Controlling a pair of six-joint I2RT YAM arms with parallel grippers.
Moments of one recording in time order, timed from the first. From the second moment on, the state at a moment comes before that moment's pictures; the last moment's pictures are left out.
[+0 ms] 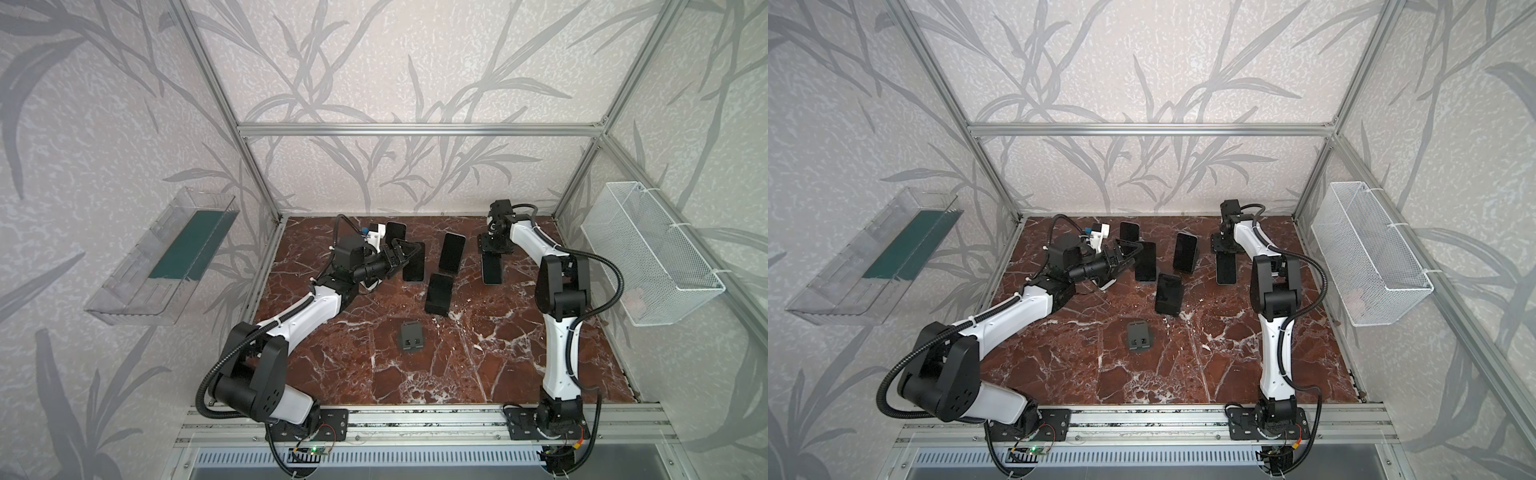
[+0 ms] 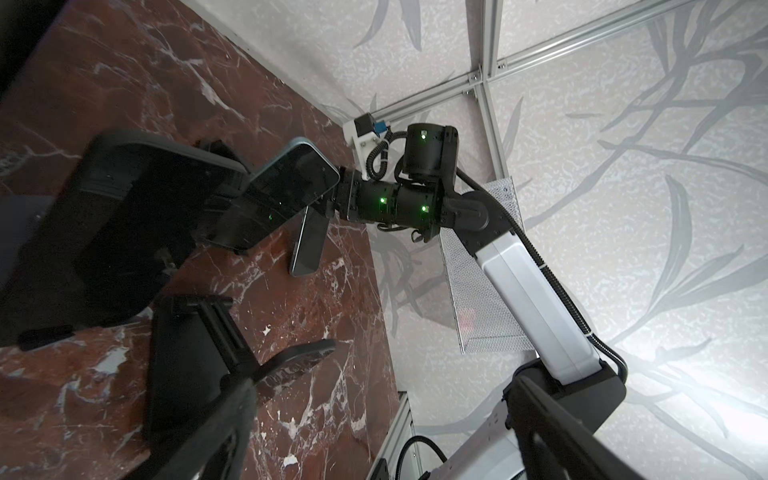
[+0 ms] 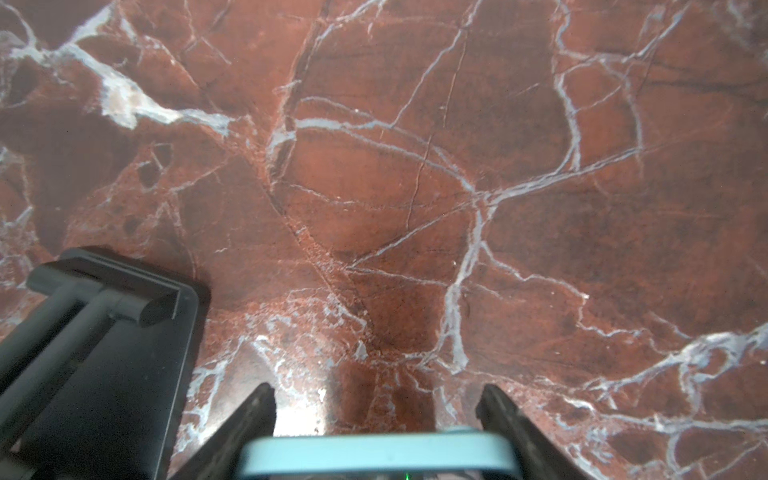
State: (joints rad) left arm -0.39 1.47 0.92 0.33 0.66 -1.07; right arm 0.11 2.28 1.92 -0.79 0.02 0.14
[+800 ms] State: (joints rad) left arm -0.39 1.52 0.92 0.44 0.71 -1.12; right arm 0.11 2.34 1.94 -0.82 0.05 0.14
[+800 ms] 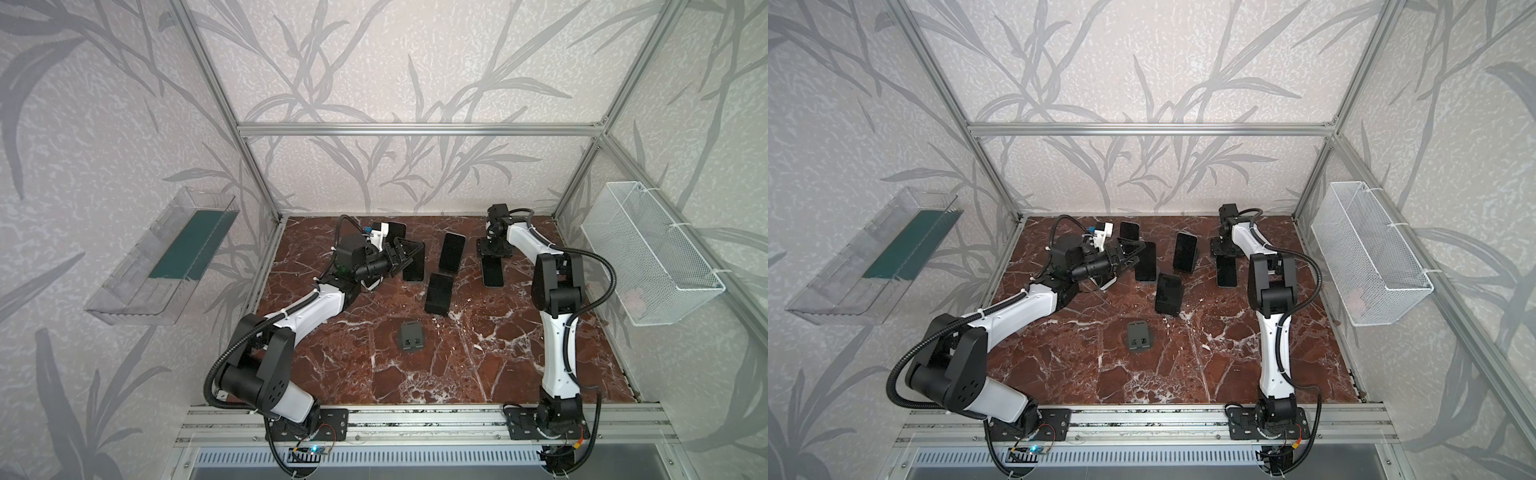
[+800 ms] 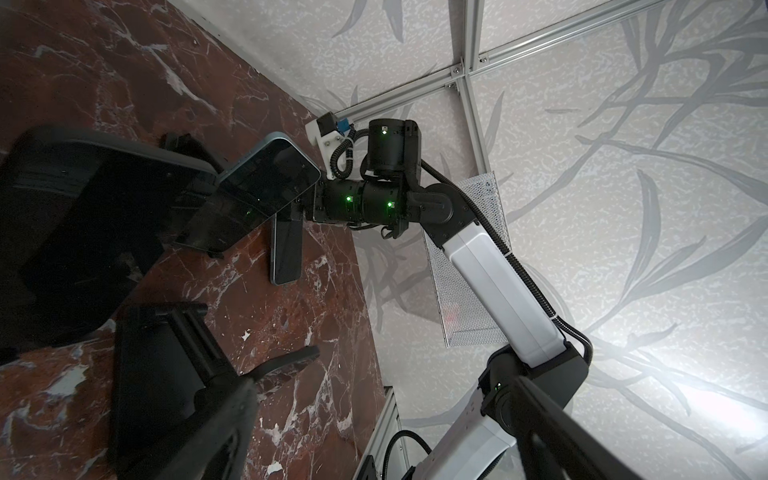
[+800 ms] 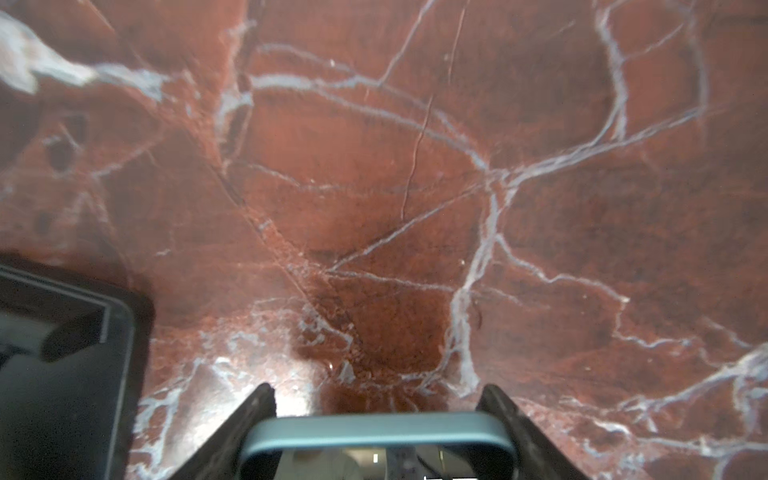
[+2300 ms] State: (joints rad) left arm -0.40 1.50 0.92 0.36 0.67 -1.05; right arm 0.12 2.21 1.95 -0.93 0.03 0.14
